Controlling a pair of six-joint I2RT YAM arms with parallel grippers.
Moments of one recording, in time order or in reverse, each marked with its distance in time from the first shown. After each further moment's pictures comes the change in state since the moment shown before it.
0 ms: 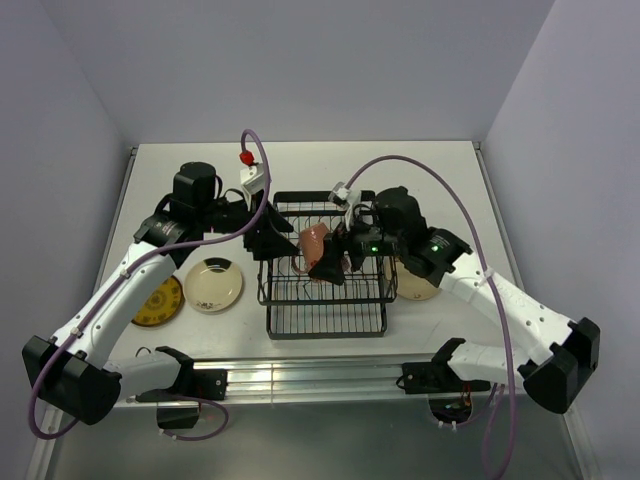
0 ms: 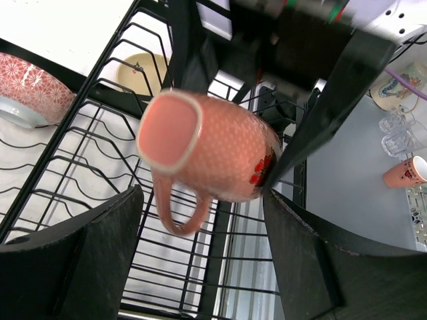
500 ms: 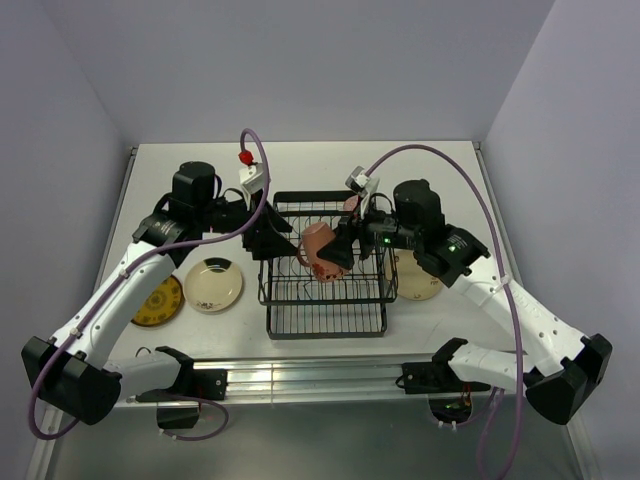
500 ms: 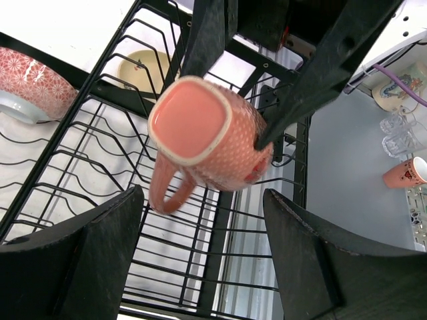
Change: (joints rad) left arm 0.008 0.000 0.010 -0.028 -0.007 0.006; right arm -0.046 -0.028 0.056 0.000 0.019 0.000
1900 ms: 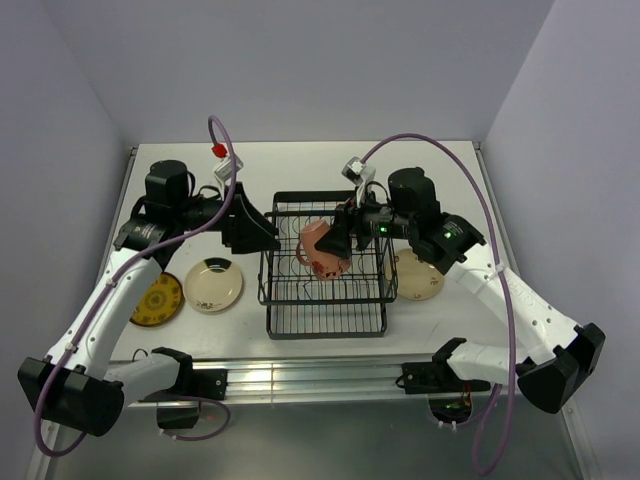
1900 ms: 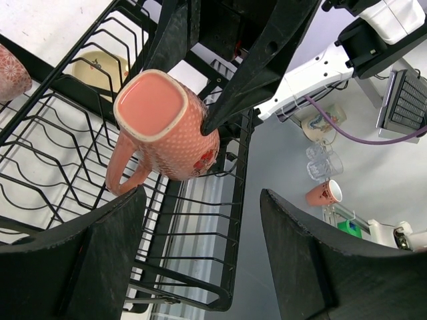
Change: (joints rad) left arm 0.140 -0.063 -0.028 0.044 0.196 -0.274; right arm -0.018 0.074 0.085 -0.064 -0.014 0.043
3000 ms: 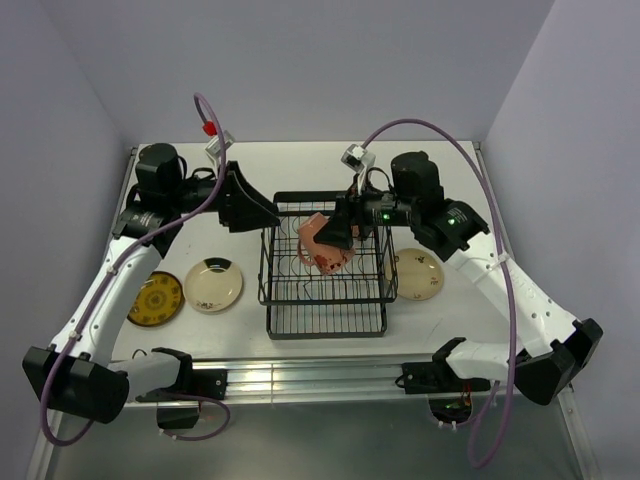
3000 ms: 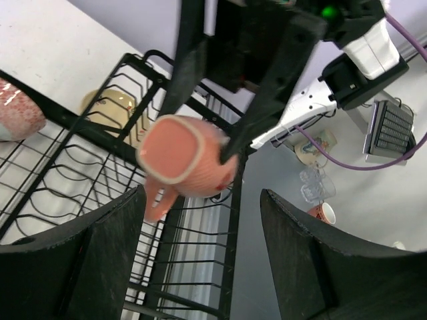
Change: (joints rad) left arm 0.048 0.068 0.076 0.174 0.023 -0.164; right arm -0.032 0.052 0.148 -0.080 -0.106 0.014
